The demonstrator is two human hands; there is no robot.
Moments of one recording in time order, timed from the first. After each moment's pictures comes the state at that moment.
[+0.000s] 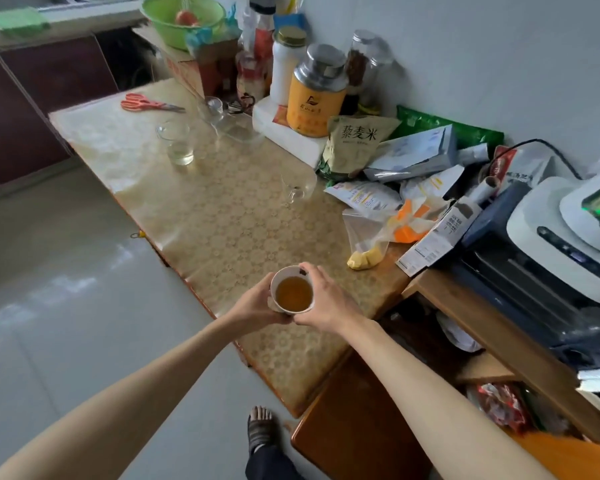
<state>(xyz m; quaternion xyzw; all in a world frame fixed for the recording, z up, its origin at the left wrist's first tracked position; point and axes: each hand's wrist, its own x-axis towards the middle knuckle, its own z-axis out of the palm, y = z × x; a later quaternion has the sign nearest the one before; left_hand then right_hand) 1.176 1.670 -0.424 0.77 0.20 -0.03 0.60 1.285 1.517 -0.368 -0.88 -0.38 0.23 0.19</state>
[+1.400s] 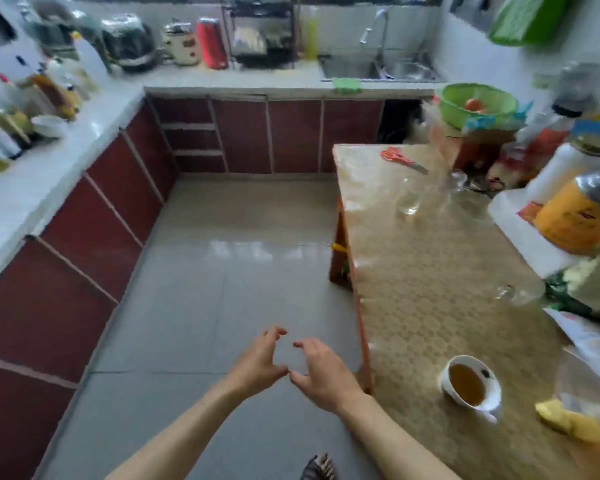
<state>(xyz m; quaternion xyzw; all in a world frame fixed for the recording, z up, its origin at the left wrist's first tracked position) 0.937 1.677 -0.426 0.73 0.55 0.05 0.39 1.104 1.622 -0.398 -0.65 -0.68 0.32 0.07</state>
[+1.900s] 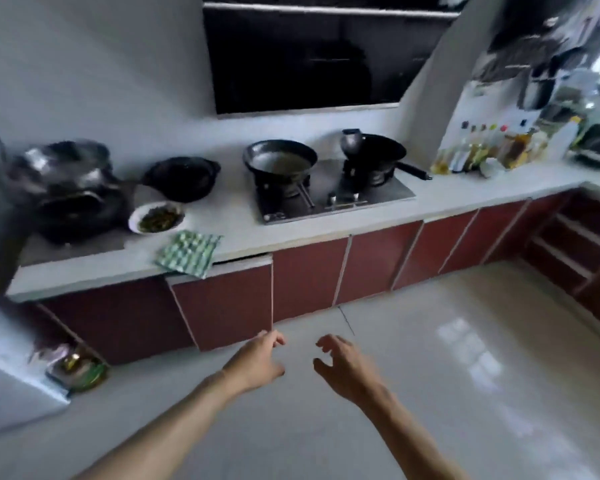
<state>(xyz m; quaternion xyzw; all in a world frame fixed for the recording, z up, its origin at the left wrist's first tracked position) 0.532 1.298 -0.364 0.32 0.88 0.25 0.25 0.659 1.473 -0.351 -0.21 -0.93 0.31 -0.04</state>
